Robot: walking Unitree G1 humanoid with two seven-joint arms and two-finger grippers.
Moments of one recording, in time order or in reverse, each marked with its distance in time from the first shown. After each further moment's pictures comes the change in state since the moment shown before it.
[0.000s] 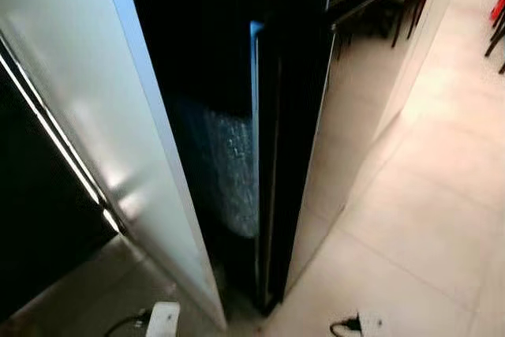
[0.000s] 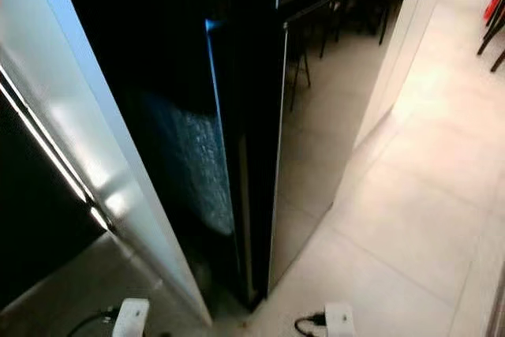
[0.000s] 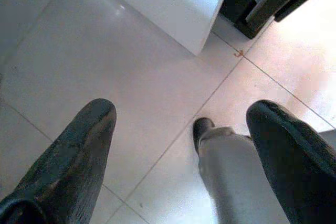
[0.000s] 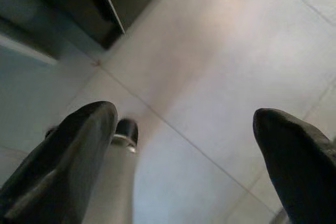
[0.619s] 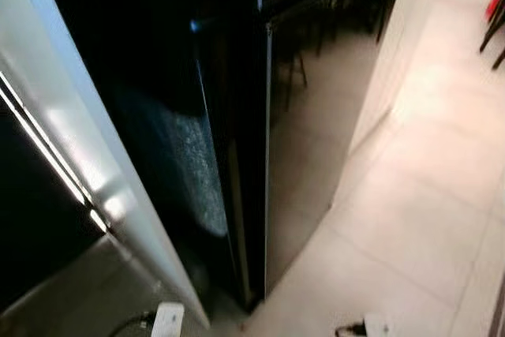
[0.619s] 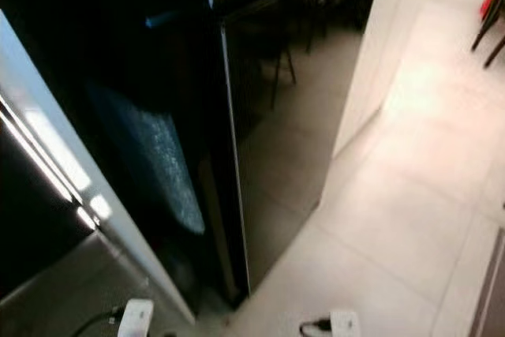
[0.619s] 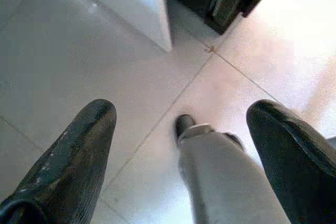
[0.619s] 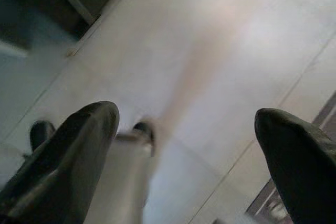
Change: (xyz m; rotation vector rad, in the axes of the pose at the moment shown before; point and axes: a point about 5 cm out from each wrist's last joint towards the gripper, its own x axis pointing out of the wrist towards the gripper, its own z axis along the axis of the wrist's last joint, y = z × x) left arm 0.001 -0.009 0.003 -0.002 -0.011 -0.026; right arm -0.001 -0.007 -0.005 0.017 0.012 -0.031
